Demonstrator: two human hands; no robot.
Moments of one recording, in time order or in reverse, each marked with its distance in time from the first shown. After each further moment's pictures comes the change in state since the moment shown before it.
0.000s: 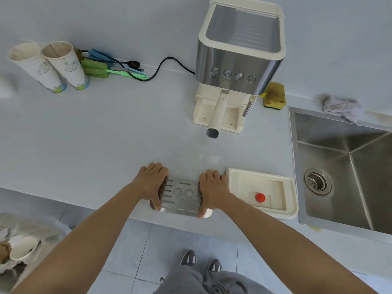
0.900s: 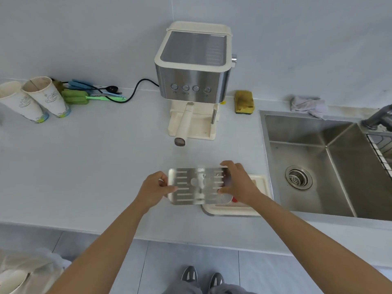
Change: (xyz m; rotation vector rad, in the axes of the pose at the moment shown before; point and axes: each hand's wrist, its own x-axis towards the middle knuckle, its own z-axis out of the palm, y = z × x) left_hand -0.003 0.083 -0.024 -1.119 0.279 -0.186; right_hand -0.067 0.115 -0.004 0.891 0.329 0.117
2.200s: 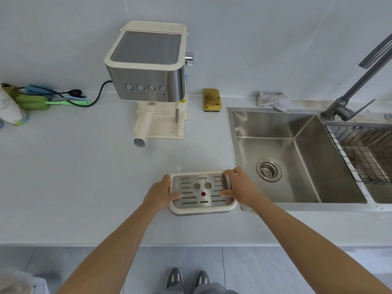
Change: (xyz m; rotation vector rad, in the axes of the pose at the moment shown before) left_hand 0.017 0.021 0.103 0.487 -0.126 0.066; right_hand -0.029 0.086 -0.045 -0.293 0.011 0.149
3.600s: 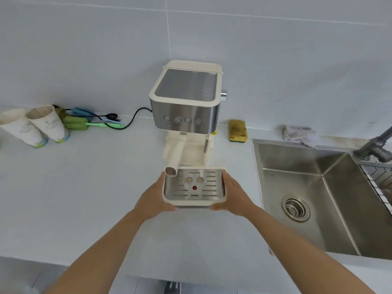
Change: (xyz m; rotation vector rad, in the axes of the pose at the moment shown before) left_hand 0.017 -0.046 -0.091 -0.107 0.152 0.224; right_hand 0.085 -0.067 0.013 0.279 0.062 -0.329
